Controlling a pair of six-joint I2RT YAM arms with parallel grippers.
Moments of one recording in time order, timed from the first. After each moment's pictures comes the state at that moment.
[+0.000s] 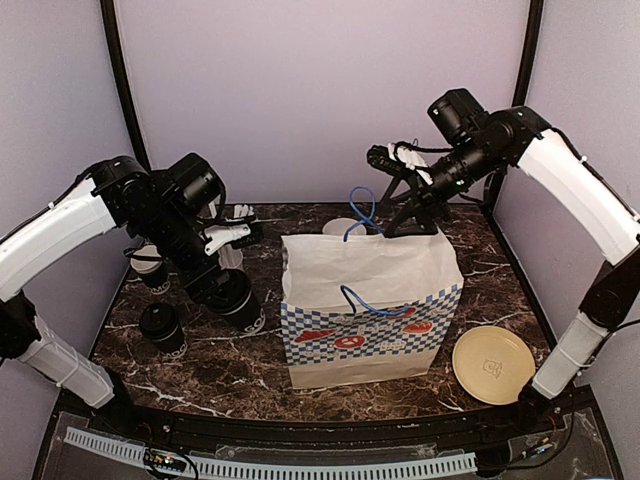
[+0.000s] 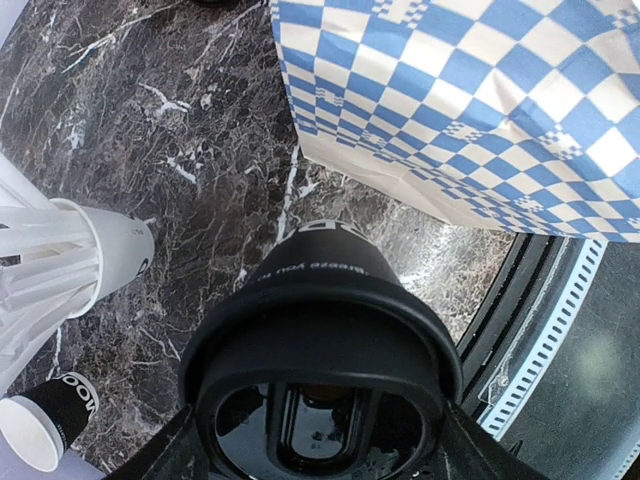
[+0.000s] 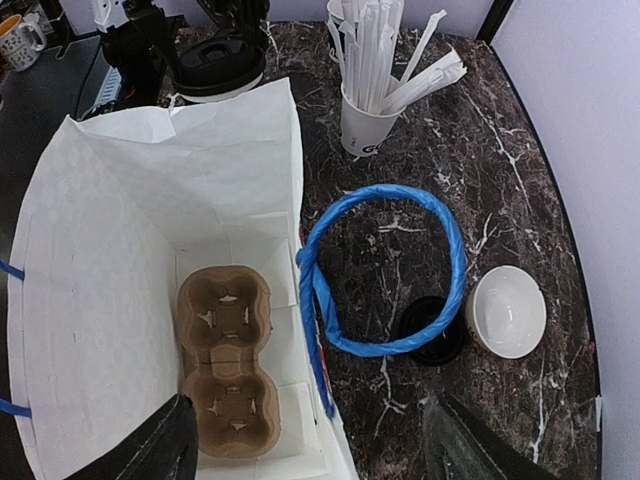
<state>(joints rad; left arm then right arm) -0.80 1.40 1.52 -1.33 0.07 0.22 0.64 1.62 1.94 -1.26 -0.56 -0.75</state>
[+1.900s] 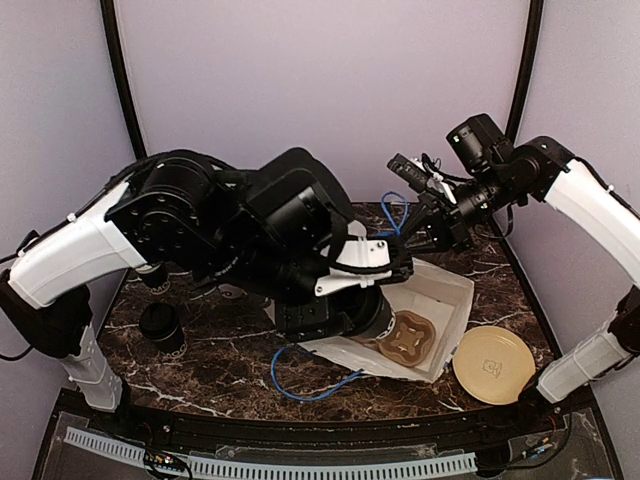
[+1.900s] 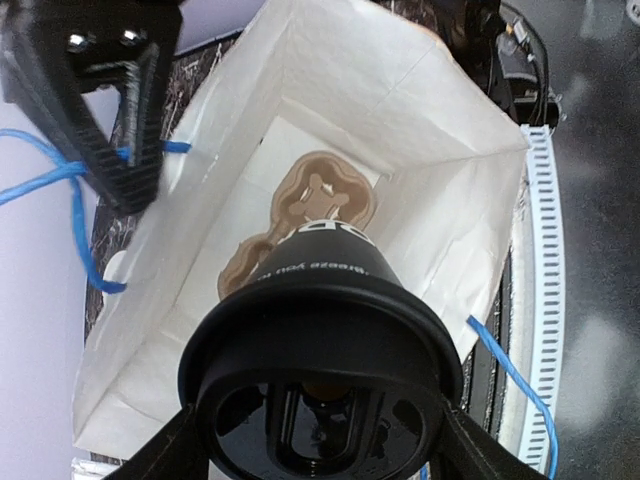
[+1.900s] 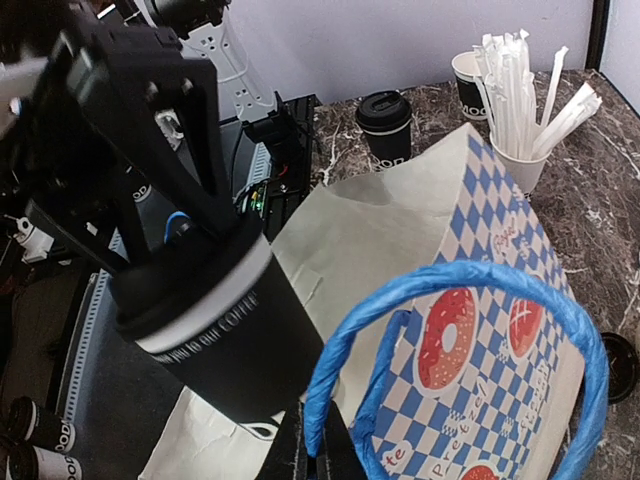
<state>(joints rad) -1.45 1.74 2.13 -1.27 -0.27 0.23 0.66 1.41 1.62 -1.14 -0.92 -0.48</state>
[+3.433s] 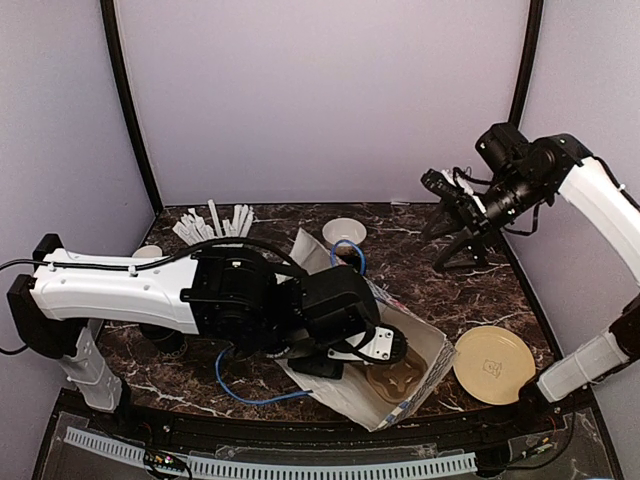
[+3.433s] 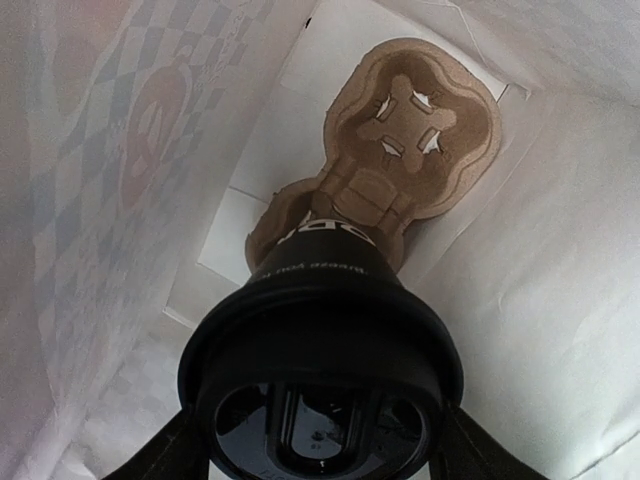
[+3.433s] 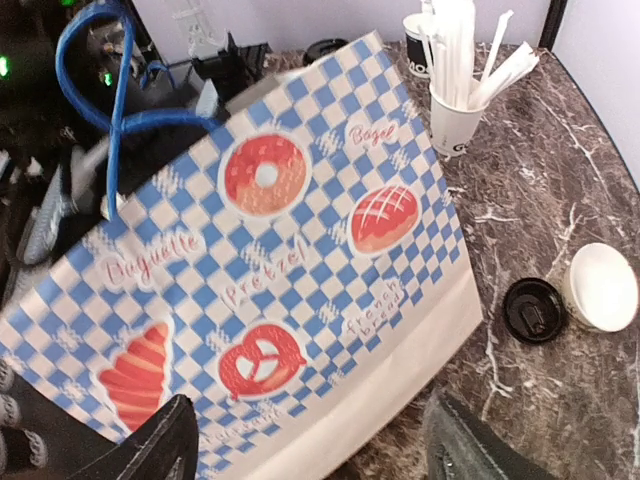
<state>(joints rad) -1.48 1.76 1.70 -1.00 -0.49 0.49 0.49 1.41 1.66 -1.40 -0.85 -0.86</state>
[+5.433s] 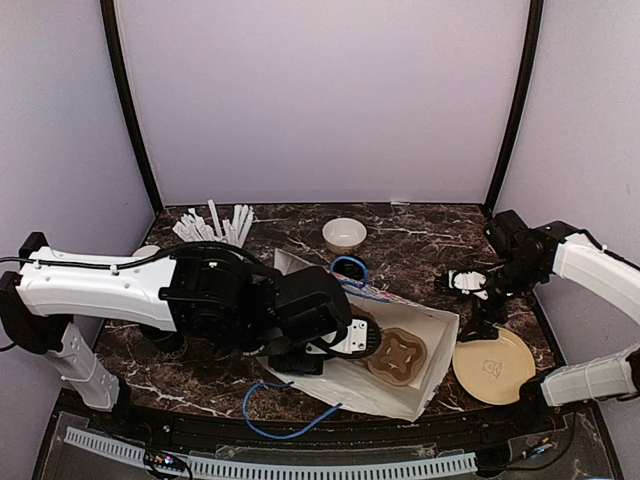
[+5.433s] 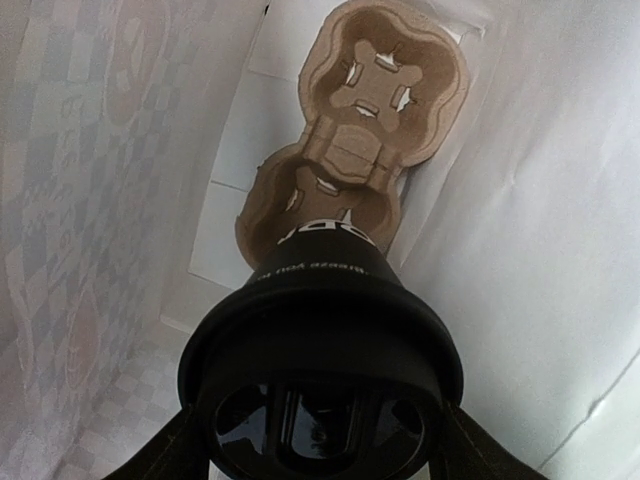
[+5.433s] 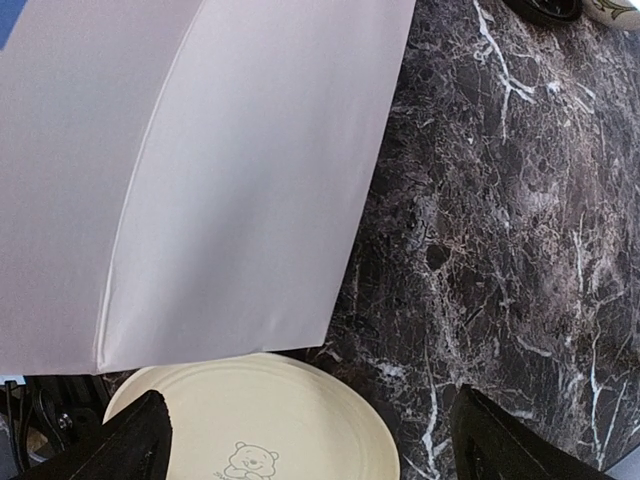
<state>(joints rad) -1.46 1.65 1.55 -0.98 -0.50 0.38 0.35 1.16 0.90 -1.06 -0.33 -0.97</state>
